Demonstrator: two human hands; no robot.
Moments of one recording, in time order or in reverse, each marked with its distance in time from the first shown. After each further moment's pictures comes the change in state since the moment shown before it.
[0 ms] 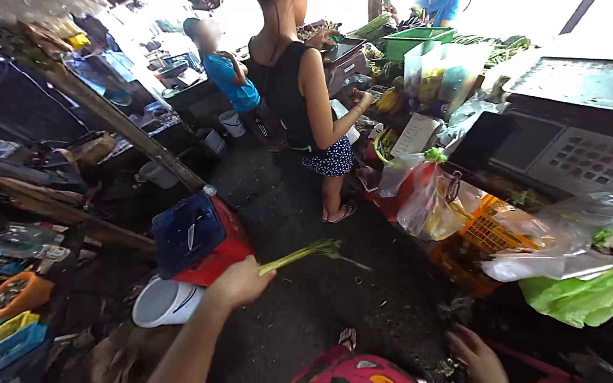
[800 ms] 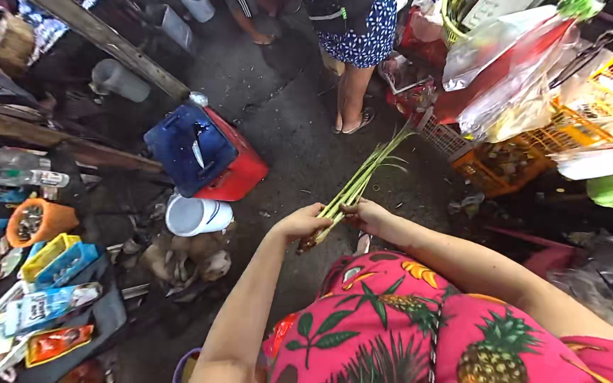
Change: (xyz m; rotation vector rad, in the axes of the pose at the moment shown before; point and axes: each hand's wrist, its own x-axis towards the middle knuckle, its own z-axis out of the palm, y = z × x) left_hand 0.112 -0.126 0.110 -0.707 -0.582 0.394; right_hand -0.033 -0.224 0.360 0.625 -0.639 0.472
